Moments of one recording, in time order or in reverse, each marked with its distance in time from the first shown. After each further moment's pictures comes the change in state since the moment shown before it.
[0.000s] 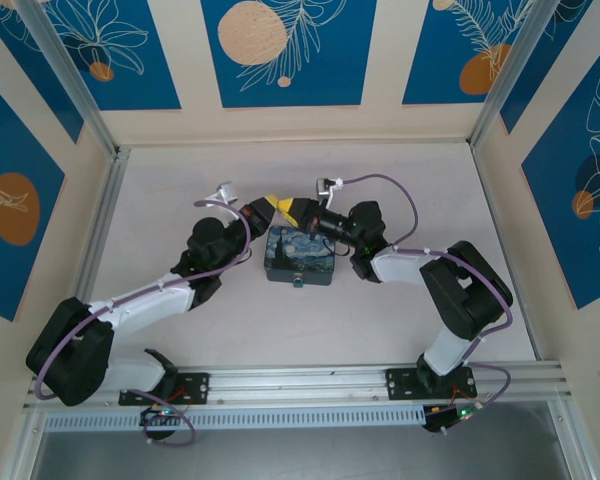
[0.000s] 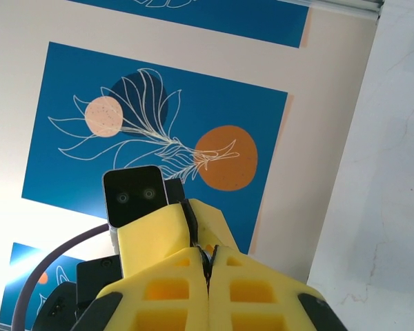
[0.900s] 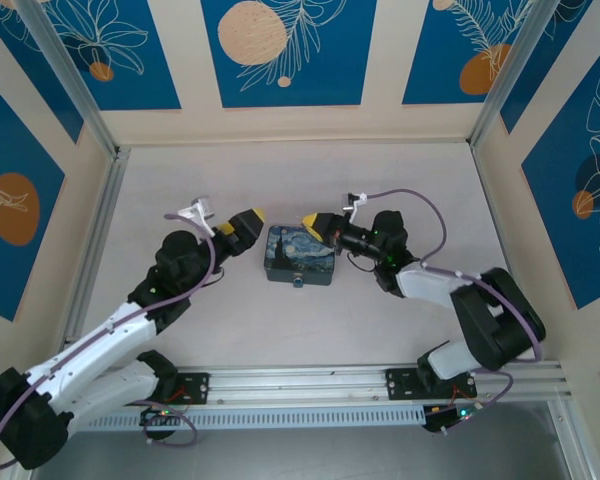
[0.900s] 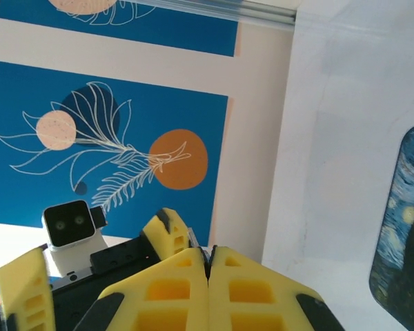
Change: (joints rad) left arm 0.000 -0.412 -0.018 -0.562 -0.013 0.146; right arm -0.094 -0.268 -0.189 -0.289 -0.030 -0.103
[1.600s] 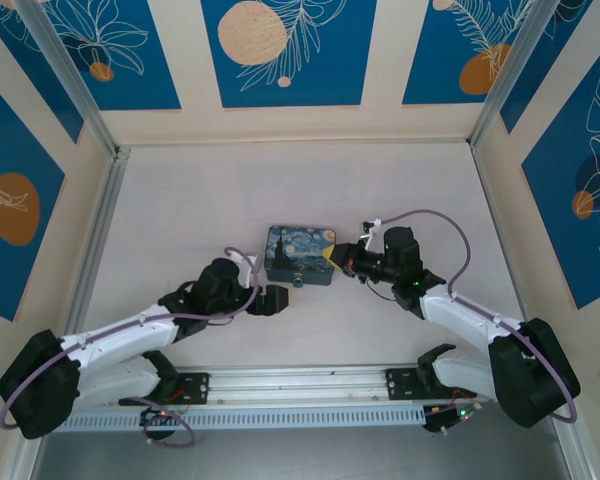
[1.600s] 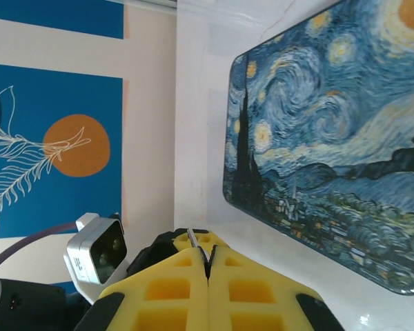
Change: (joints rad) left arm -0.158 0.195 -0.184 -0.117 0.220 0.265; right arm -0.031 -0.268 -0.132 -0.497 0.057 -0.216
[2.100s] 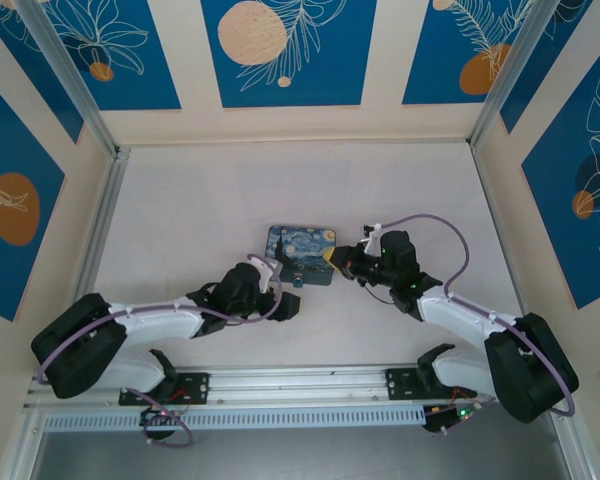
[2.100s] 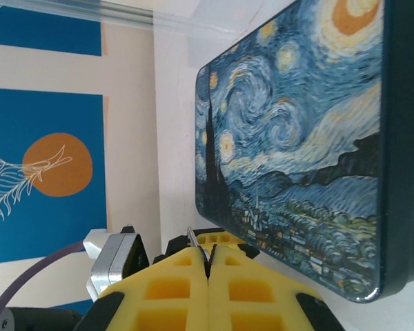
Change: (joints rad) left arm -0.064 0.280 0.004 0.229 -0.110 0.124; right arm 0.023 0.042 -0.023 0.031 0.079 0.027
